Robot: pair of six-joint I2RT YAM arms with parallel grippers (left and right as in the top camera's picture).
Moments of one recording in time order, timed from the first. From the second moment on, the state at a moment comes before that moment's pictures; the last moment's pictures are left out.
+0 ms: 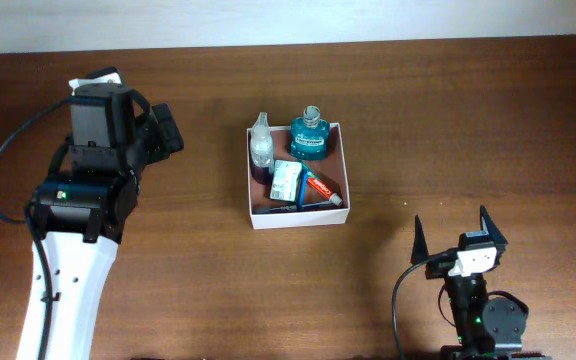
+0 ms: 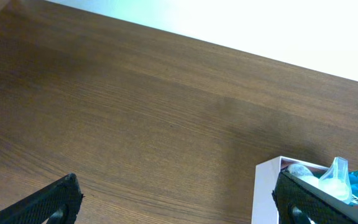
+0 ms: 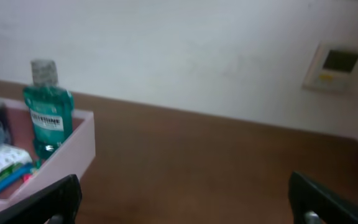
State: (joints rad) left arm -0.11 1.31 1.41 -0.81 -0.26 -0.31; right arm -0.05 0.01 0.01 0.01 -0.12 -0.14
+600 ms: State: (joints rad) left arm -0.11 1.31 1.41 -0.81 -0.26 -0.31; right arm -0.05 0.01 0.01 -0.06 -0.09 -0.14
